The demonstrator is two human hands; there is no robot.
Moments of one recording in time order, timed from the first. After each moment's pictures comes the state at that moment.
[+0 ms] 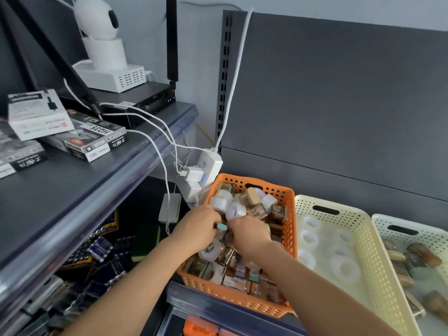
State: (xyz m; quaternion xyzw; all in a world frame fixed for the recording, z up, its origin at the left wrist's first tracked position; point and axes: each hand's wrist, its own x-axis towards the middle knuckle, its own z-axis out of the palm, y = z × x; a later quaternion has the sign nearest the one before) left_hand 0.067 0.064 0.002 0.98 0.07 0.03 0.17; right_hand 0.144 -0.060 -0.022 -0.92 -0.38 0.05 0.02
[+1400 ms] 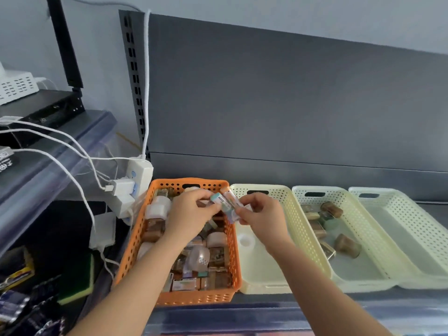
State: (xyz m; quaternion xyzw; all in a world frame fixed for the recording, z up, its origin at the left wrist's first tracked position) left_hand 0.114 -0.025 0.028 0.87 0.03 0.15 0.47; right_hand 0.142 -0.192 0.029 -0.84 -0.05 -0.03 0.54
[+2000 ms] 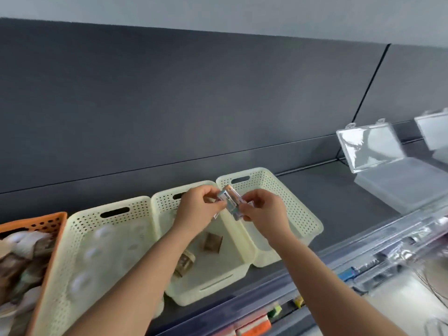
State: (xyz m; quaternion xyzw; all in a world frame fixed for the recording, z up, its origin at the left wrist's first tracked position) left_hand 0.205 -0.353 0.040 0.85 -0.11 0.05 0.51; right_hand 0.173 -0.513 0.035 -0.84 0.11 -0.12 0.52
